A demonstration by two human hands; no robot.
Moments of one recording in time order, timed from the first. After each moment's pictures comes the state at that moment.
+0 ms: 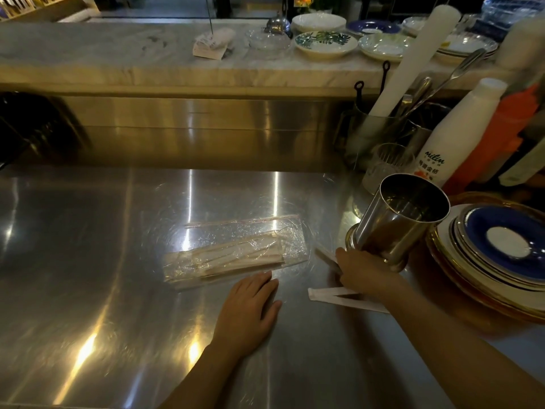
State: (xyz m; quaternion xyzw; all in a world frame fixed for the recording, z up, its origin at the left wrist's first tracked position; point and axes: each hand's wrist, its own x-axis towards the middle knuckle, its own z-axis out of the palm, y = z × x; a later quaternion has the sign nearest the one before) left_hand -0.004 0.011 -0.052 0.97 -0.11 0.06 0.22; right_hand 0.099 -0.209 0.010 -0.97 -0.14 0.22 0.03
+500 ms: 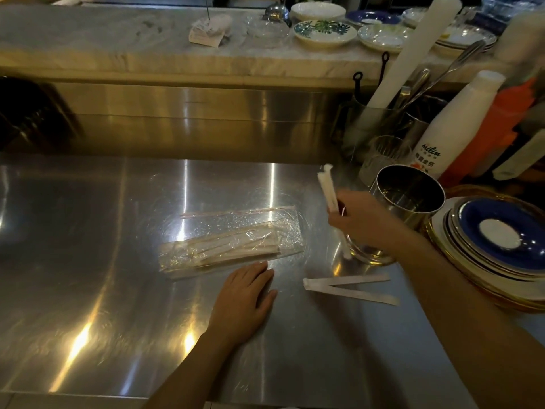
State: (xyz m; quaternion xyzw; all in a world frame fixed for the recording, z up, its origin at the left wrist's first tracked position) left_hand -0.003 0.011 -0.051 0.97 -0.11 0.05 0.22; right_hand 0.115 -0.199 0.090 -0.94 -0.17 0.10 0.29
